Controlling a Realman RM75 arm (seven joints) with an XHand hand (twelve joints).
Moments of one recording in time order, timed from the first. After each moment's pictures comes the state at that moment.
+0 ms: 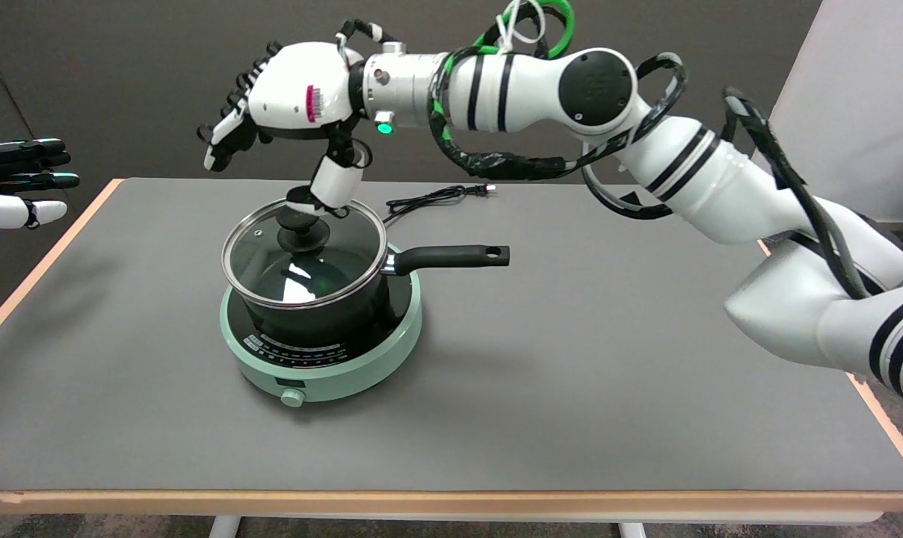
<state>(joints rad) 1.16 -1.18 -2.39 1.28 -1.53 0.59 2.28</state>
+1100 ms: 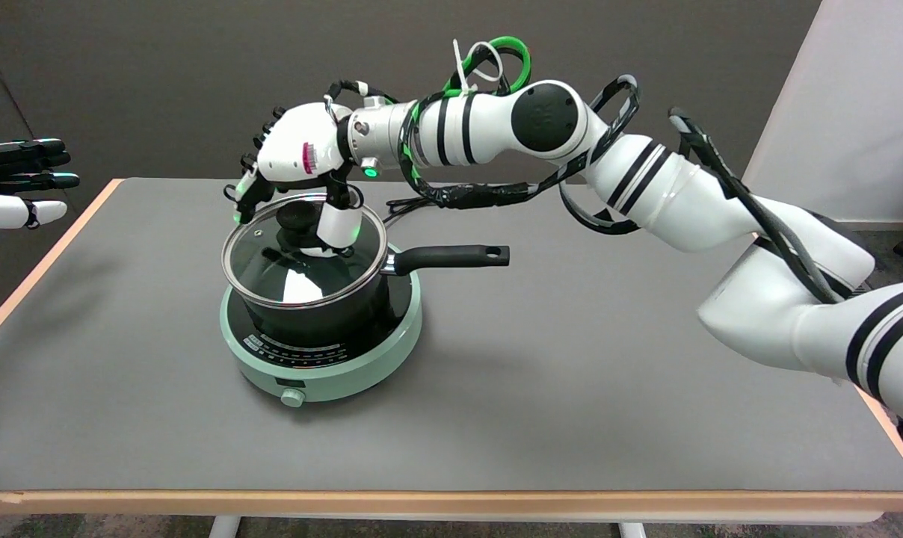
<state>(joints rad) 1.16 -1.27 -2.46 1.10 -1.61 0.61 2.27</state>
